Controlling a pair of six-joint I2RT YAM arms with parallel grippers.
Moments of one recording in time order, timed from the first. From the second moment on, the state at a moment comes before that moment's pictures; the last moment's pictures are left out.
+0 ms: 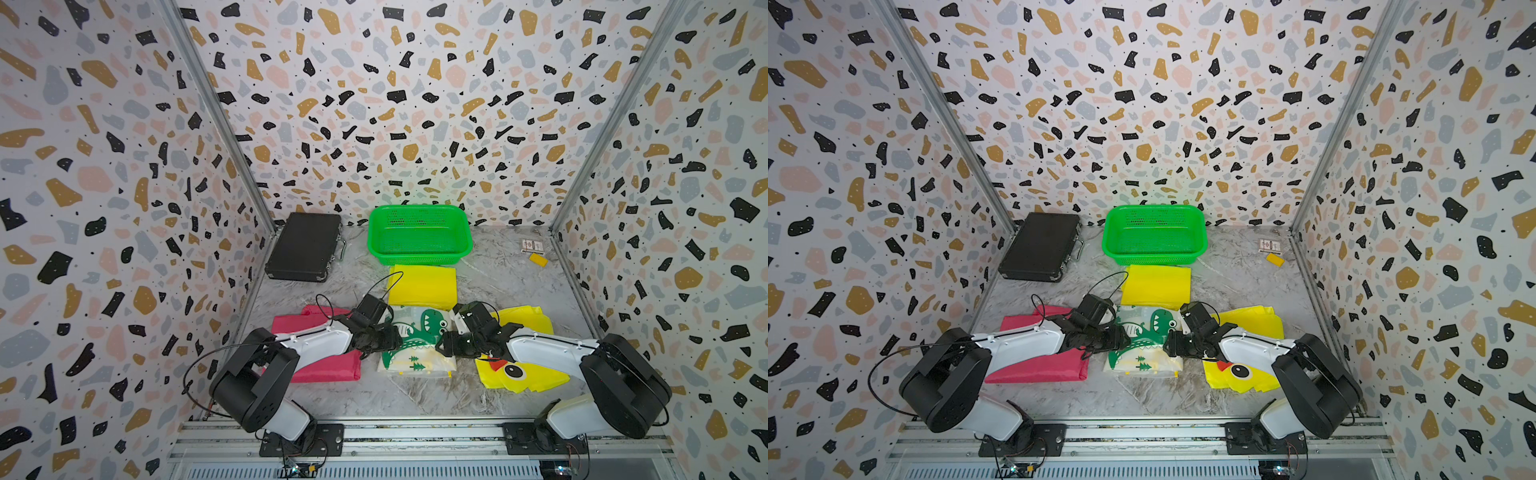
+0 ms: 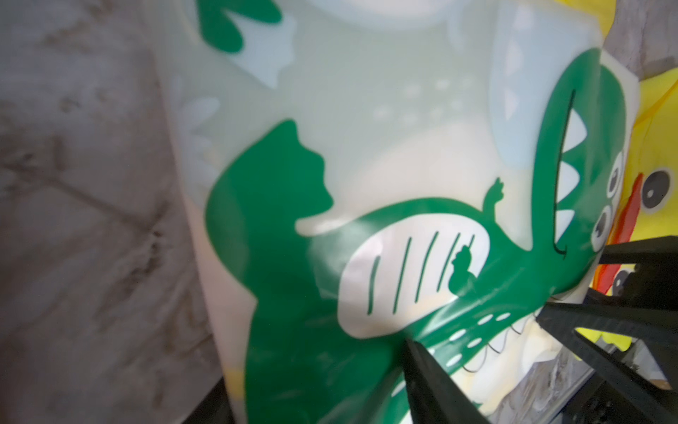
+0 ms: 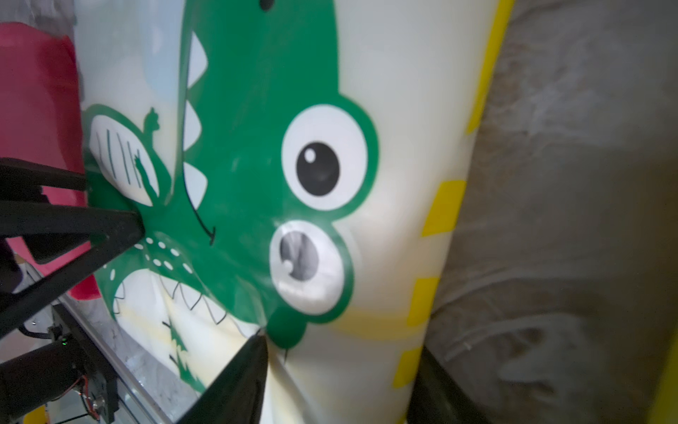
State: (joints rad) left arm -0.60 1.51 0.70 -0.25 0.28 -0.62; right arm 0.68 1.45 0.62 -0.17 -0.30 0.65
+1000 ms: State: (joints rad) left arm -0.71 1.25 0.69 -0.34 0.22 -0.66; right arm 0.75 1.20 0.63 -0.32 -0.21 0.65
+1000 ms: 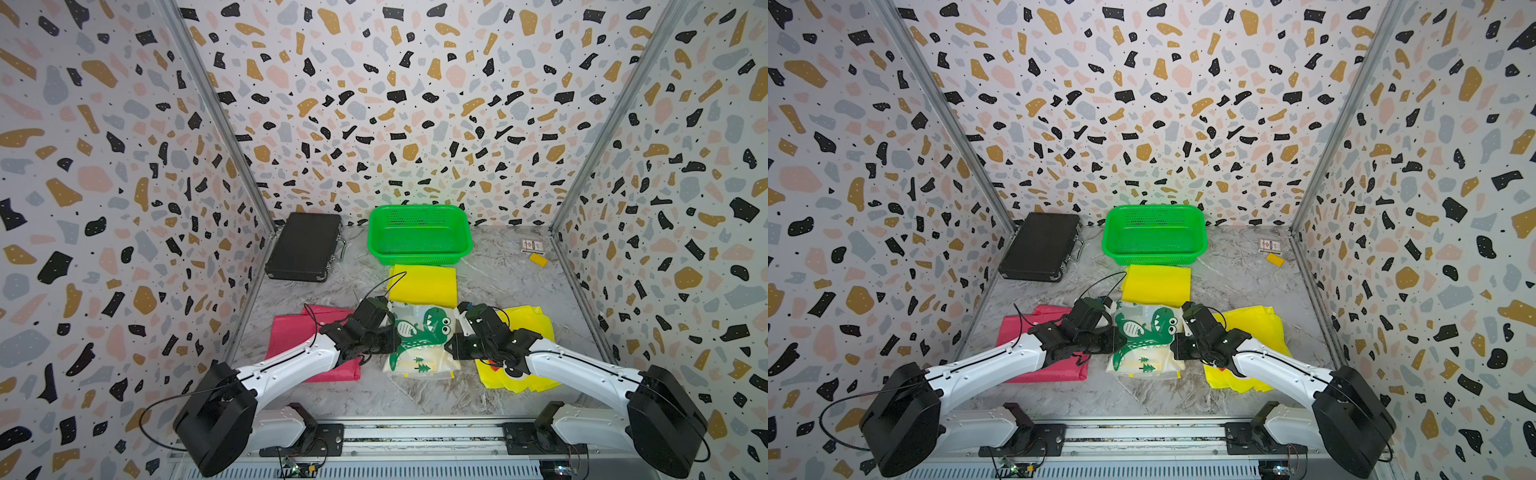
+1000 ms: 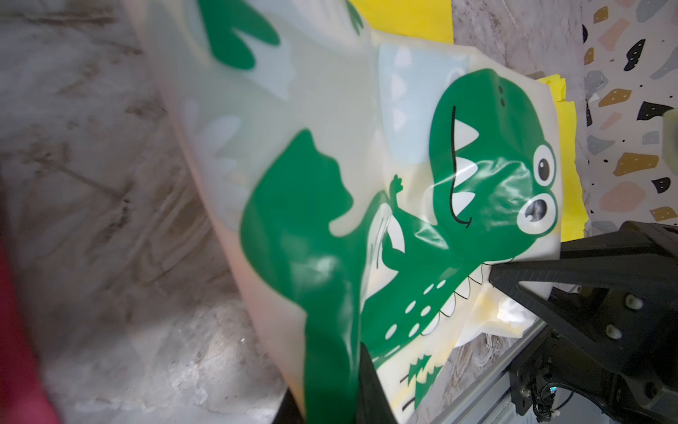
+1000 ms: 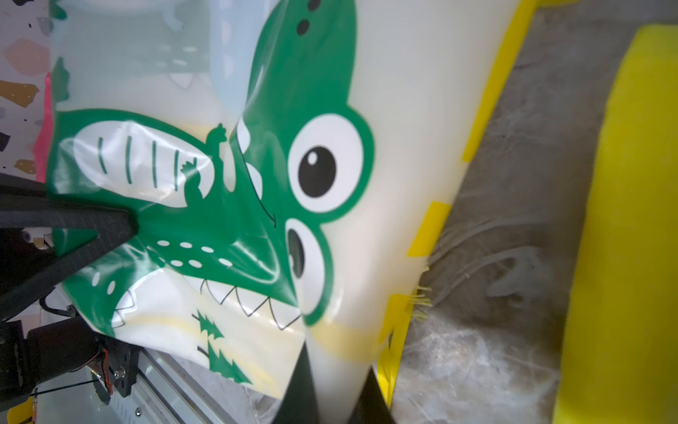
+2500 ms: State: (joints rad) left arm -0.49 1.84 1.76 -0.37 0.37 -0.67; right arm 0.32 1.61 1.60 -0.65 -0.38 0.37
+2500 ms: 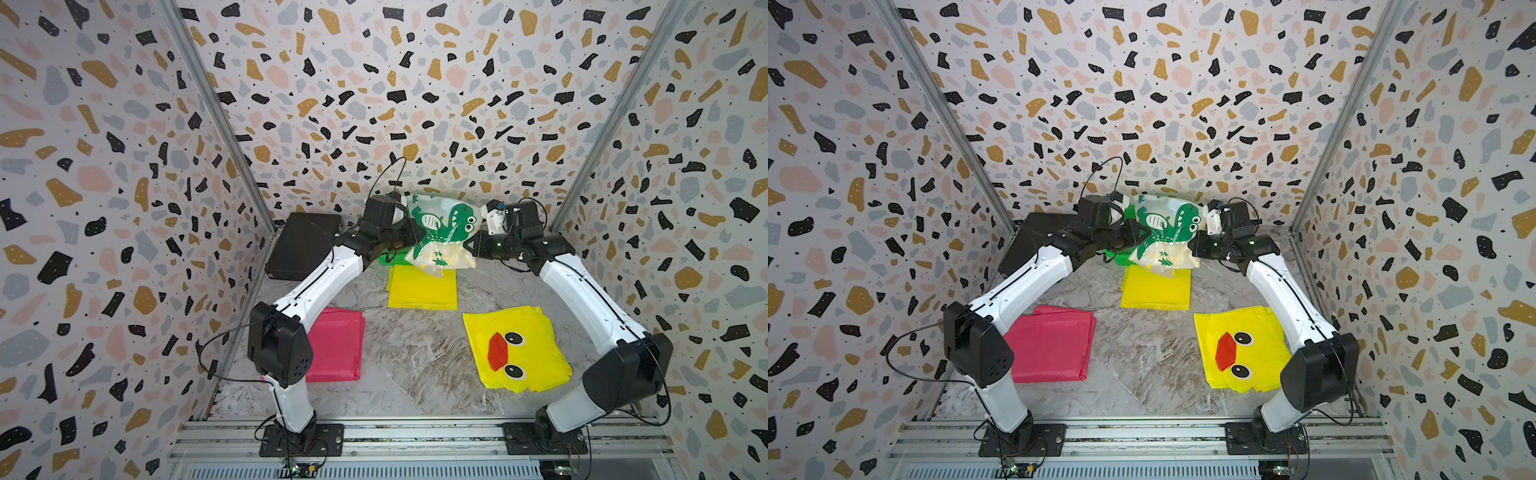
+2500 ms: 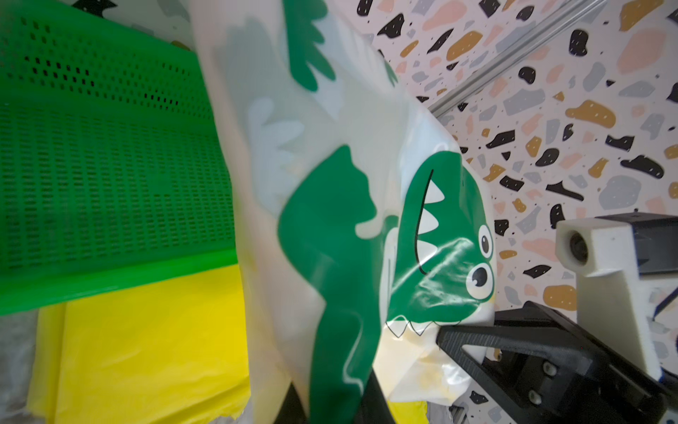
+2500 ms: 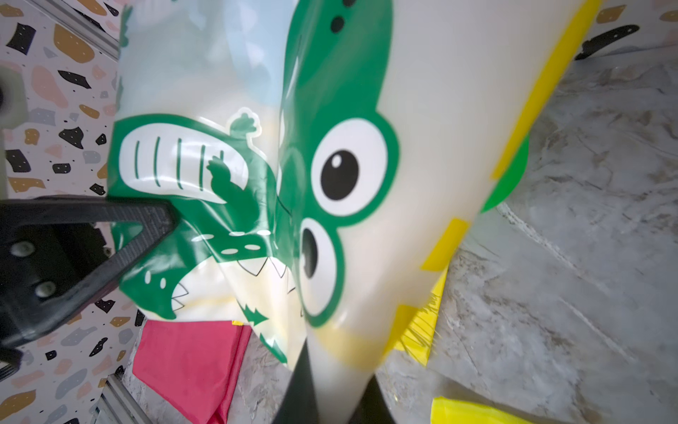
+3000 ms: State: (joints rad) left arm -0.29 2.21 1.93 -0.09 0.59 -0.82; right arm 0.27 2.11 2.00 -0.54 -0.55 0.38
